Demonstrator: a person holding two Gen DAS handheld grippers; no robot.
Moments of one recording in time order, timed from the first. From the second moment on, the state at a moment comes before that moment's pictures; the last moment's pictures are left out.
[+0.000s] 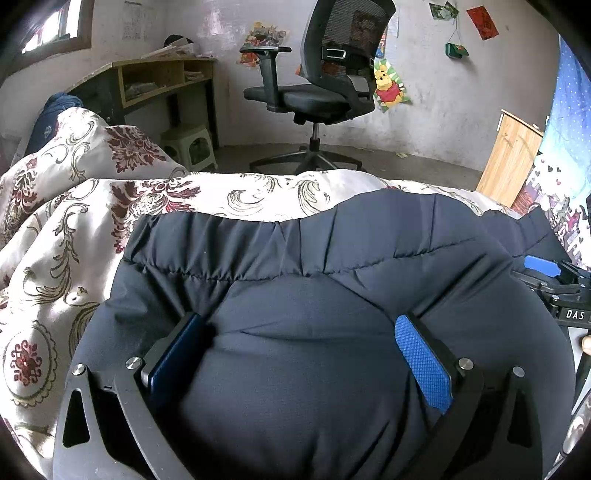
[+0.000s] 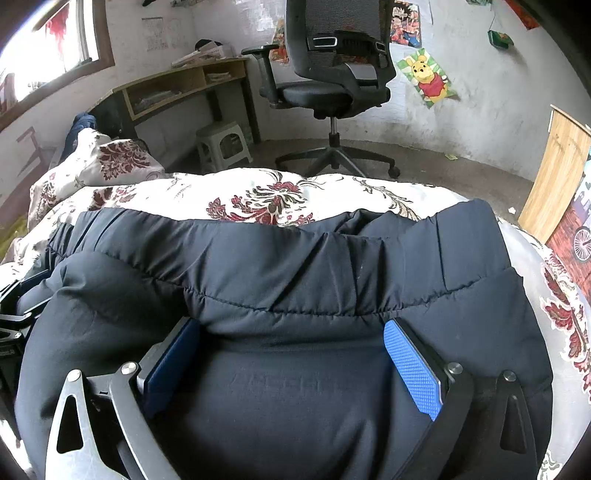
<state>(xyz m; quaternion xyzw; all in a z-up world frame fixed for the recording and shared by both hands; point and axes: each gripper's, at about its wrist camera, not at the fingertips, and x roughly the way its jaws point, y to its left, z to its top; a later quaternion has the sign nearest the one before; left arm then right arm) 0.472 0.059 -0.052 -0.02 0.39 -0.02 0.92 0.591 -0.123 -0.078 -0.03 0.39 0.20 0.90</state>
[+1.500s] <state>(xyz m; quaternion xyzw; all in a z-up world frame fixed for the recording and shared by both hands) 0.423 0.081 -0.019 -0.04 0.39 0.05 0.92 0.528 -0.198 -0.052 -0.06 0.36 0.09 0.93</state>
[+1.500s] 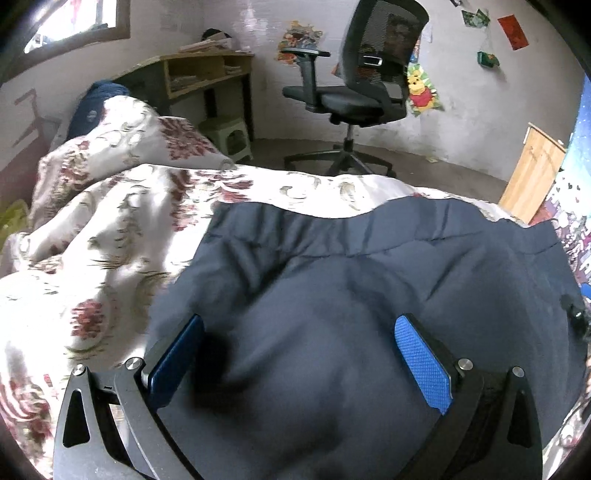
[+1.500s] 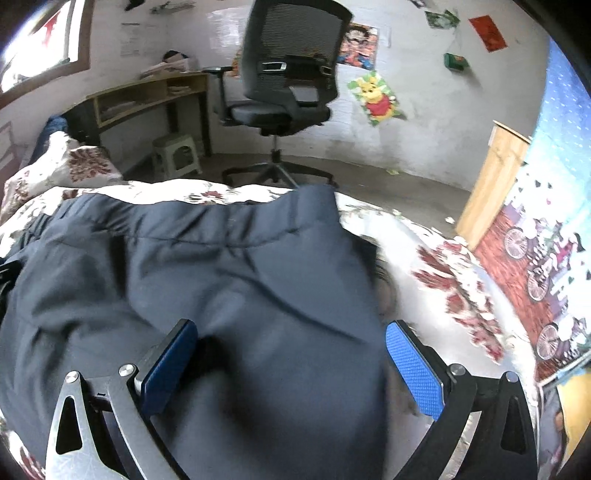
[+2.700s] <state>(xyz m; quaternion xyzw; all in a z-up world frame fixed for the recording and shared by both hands) 0.422 0.191 -0.069 -0.24 0.52 -0.14 0.81 0.562 -0.259 -0.092 0.15 0.50 0.25 0.81</state>
